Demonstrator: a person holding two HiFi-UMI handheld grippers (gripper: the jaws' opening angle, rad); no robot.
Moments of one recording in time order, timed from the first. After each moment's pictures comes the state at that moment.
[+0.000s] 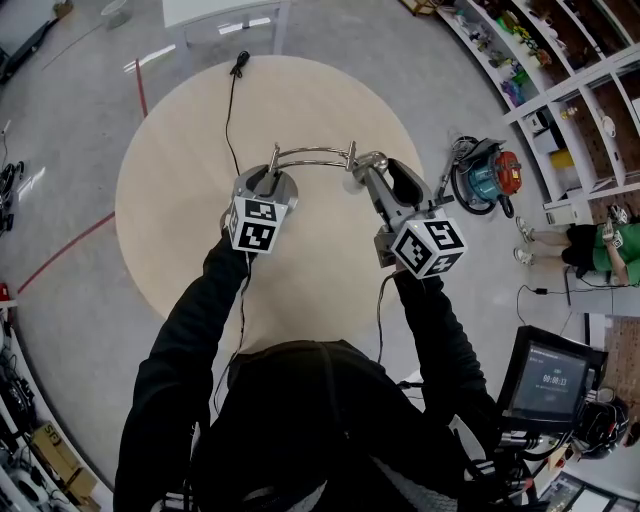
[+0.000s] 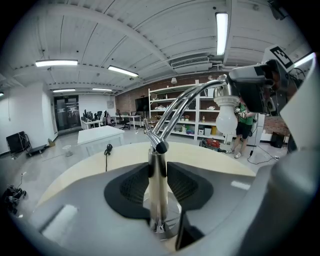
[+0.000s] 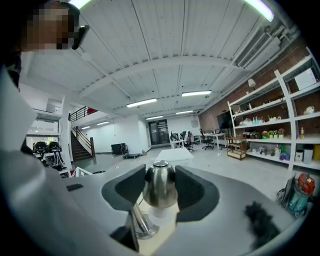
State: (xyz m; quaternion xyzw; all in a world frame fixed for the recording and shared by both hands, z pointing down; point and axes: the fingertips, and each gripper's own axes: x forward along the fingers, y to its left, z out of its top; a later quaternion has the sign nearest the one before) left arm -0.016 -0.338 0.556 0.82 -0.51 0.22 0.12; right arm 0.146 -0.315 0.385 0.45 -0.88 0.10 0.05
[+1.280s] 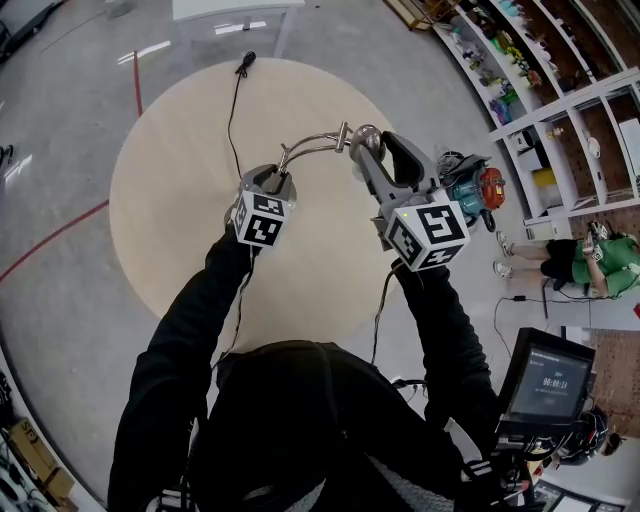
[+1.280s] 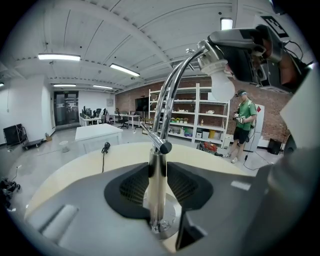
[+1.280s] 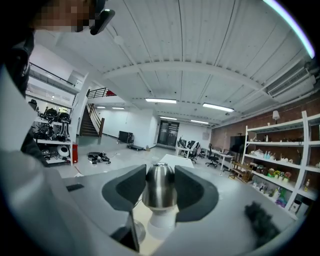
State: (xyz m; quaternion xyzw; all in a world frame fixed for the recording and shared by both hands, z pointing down) left arm -0.019 -0.356 0.561 0.83 -0.50 0.20 0.15; right arm 0.067 -0.339 0.318 0.42 -0.90 -0.05 0.13
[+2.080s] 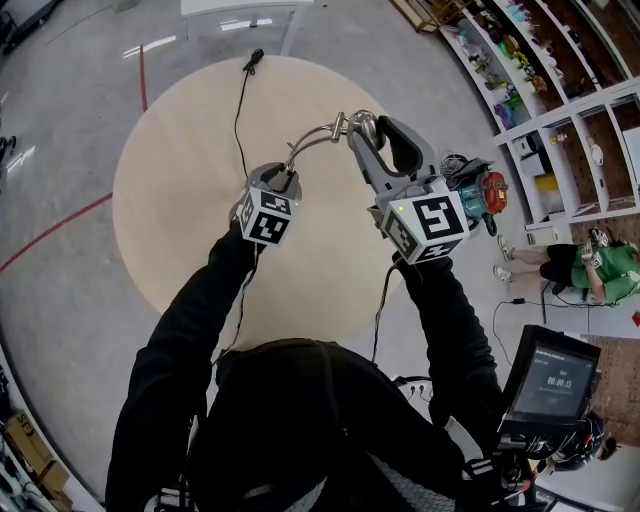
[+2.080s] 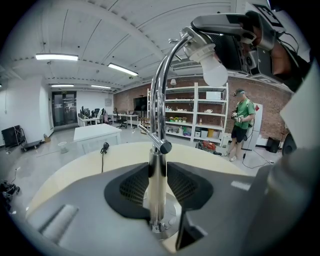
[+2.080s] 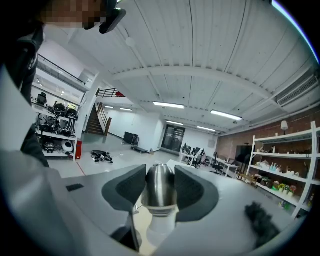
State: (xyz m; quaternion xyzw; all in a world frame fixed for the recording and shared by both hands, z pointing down) left arm -0.015 -0.350 0.561 0.83 -0.49 0.20 0.14; right arm 0.036 -0.340 0.302 0.39 -0.91 -0.10 0.12
